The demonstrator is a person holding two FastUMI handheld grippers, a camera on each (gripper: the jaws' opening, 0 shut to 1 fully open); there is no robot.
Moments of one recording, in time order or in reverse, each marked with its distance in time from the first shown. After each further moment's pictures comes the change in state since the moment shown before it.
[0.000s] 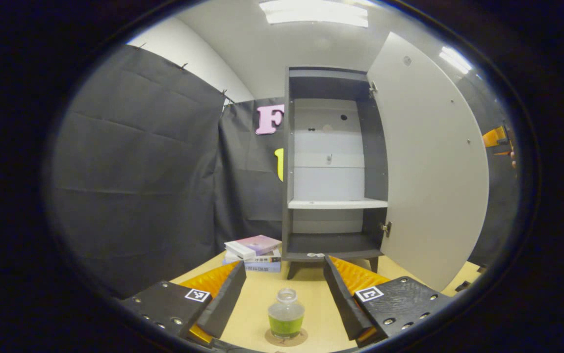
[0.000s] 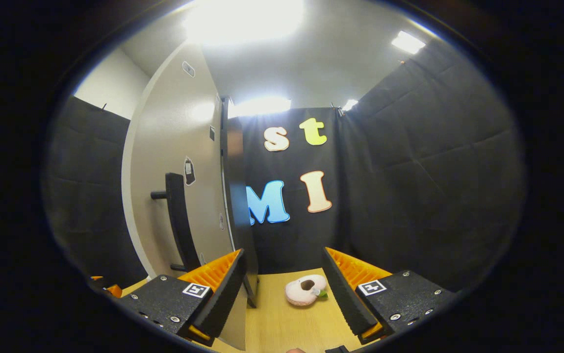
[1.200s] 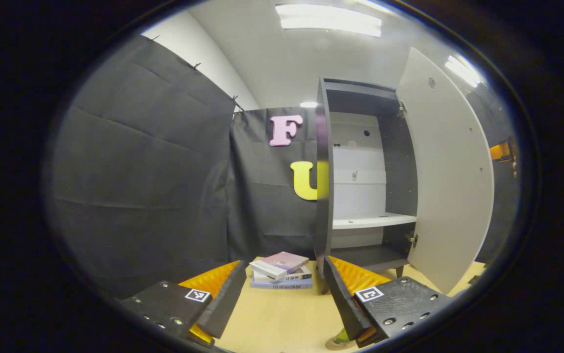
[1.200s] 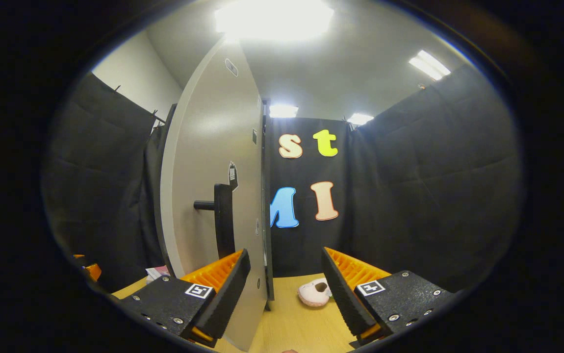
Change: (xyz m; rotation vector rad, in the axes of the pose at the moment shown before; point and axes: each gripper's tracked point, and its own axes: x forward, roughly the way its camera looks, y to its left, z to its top) left arm 0.043 0.145 0.026 -0.006 -0.051 -0.046; right arm -0.021 0.137 0.003 -0.102 -0.020 -0.045
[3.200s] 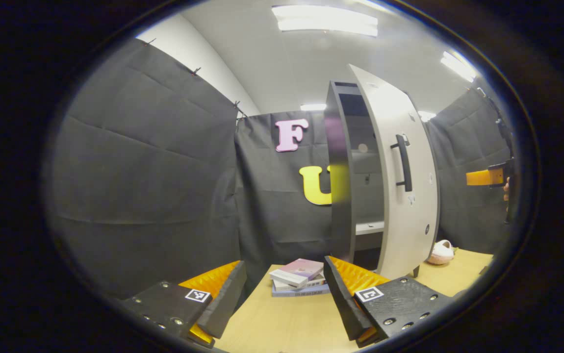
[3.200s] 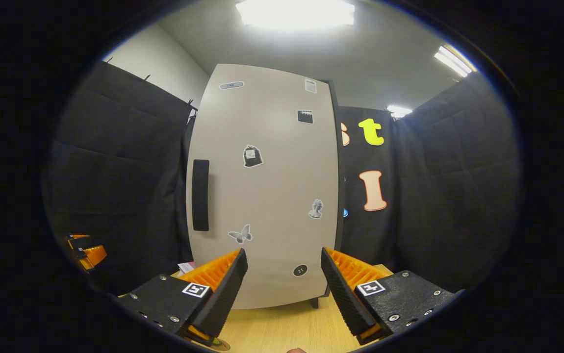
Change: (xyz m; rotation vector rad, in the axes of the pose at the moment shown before) left arm 0.013 0.043 0.025 0.043 -0.028 0.003; right arm 0.021 0.108 -0.050 -0.018 0.057 0.203
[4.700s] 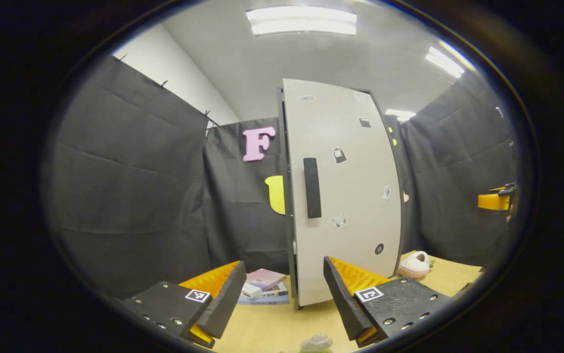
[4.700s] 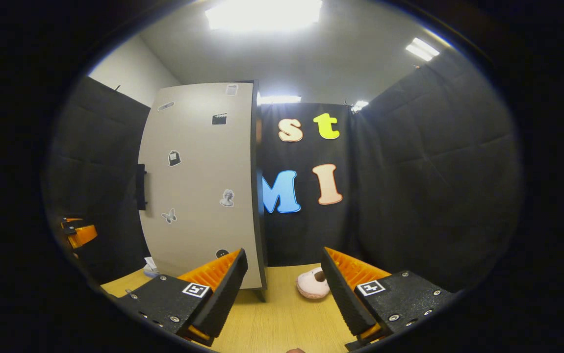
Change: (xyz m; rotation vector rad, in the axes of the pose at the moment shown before) left arm 0.006 -0.161 0.050 0.025 -0.016 -0.057; right arm -0.034 -0.172 -0.030 0.059 -0.009 -0.142
